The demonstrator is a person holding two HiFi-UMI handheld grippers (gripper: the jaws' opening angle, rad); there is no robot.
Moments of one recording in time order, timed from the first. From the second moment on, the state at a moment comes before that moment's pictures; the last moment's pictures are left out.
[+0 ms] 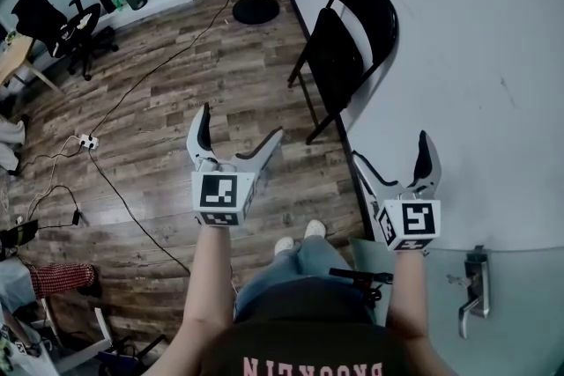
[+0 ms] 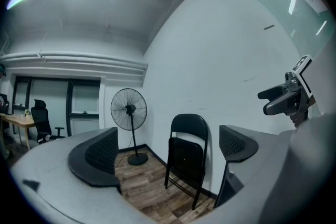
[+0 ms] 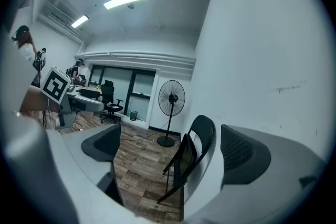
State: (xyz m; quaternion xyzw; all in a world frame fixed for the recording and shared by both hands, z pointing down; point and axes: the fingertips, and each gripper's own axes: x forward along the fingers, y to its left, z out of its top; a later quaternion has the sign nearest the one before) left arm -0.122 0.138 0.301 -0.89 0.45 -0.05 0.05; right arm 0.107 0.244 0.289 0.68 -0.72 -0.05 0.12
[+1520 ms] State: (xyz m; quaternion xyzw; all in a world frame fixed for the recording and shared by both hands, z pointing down) left arm 0.004 -0.080 0.311 -0.89 0.45 -0.08 0.03; right arm 0.239 0.028 0.318 0.68 -0.72 0.00 0.09
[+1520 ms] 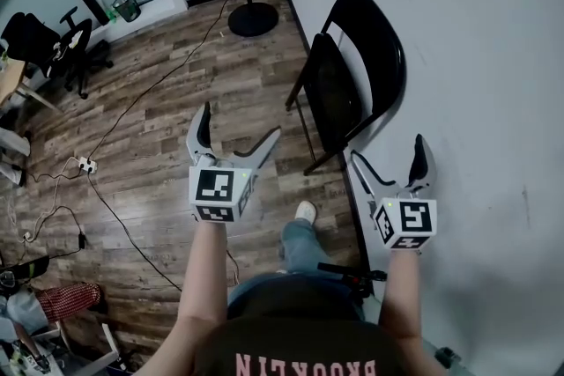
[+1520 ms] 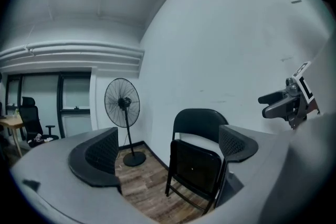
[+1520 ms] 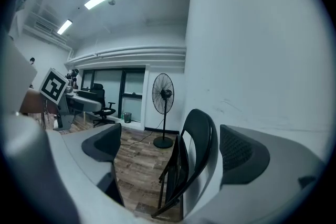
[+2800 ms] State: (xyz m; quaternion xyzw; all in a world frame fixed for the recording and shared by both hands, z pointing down) left arm 0.156 -0.254 0.343 -0.91 0.39 -0.12 -0.01; right arm 0.346 -0.152 0.381 0.69 -0.71 0.13 0.08
